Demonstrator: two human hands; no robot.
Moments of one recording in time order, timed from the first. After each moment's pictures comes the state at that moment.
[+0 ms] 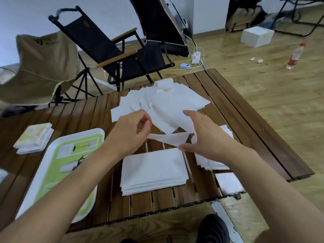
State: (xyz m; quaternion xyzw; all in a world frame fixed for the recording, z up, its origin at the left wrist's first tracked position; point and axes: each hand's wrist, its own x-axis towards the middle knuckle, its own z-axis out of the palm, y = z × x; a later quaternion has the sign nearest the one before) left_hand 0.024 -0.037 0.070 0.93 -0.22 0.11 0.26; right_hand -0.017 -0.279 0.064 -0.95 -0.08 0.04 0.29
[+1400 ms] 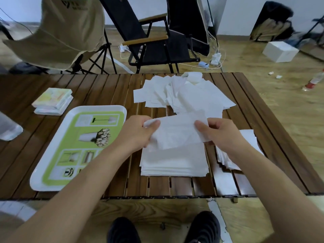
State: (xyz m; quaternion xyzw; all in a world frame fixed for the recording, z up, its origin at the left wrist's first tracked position) left_hand -0.017 0.019 0.052 0.90 0.01 -0.05 0.43; right_hand -0.011 -0.230 0.051 -0.85 0.02 0.06 0.53
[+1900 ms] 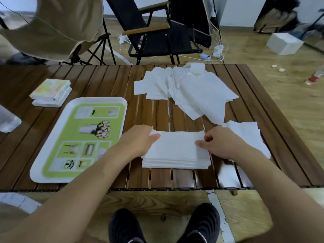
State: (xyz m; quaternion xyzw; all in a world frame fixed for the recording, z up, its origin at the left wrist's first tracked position) left_hand -0.019 0.020 0.009 0.97 0.00 -0.14 0.18; right_hand -0.015 -0.231 0.029 -0.97 0.00 0.17 0.17
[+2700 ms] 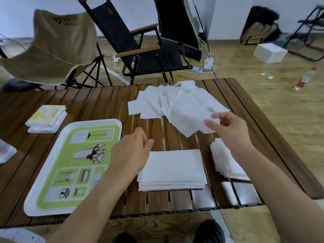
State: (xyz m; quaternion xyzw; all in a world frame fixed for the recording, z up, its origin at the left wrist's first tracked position) left_hand -0.019 0.009 0.045 0.98 0.03 0.06 0.16; right_hand 0.013 -0.251 0.059 -0.79 0.15 -0.08 0.58
